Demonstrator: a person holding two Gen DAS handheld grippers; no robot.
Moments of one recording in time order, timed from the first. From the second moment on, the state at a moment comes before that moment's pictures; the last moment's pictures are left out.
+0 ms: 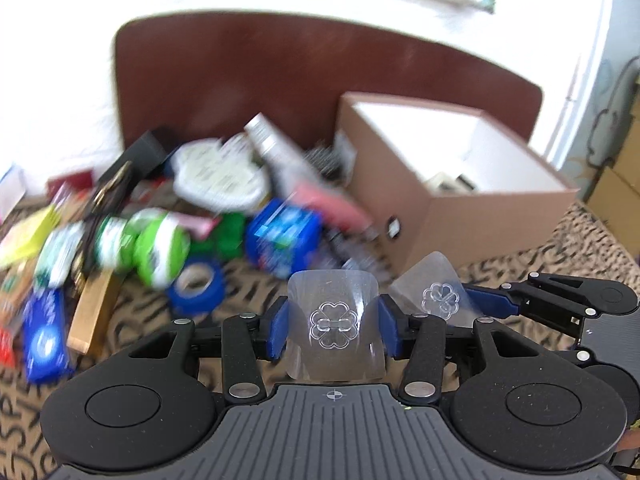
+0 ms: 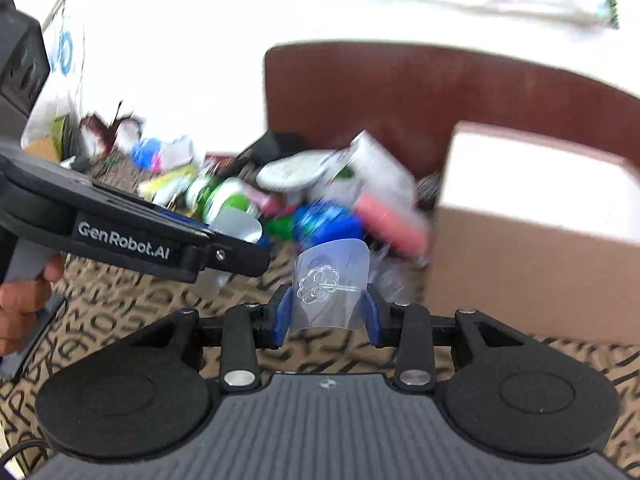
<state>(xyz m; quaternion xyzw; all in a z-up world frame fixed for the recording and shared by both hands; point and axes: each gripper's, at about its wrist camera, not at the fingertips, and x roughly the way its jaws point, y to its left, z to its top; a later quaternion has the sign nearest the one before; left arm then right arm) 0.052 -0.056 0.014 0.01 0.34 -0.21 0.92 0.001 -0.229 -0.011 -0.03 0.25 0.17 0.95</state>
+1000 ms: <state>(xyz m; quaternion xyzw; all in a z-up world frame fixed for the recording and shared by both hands) 0.219 -0.231 0.070 0.03 0.34 -0.25 0.91 0.150 -0.374 0.052 -0.07 0.26 0.04 0.96</state>
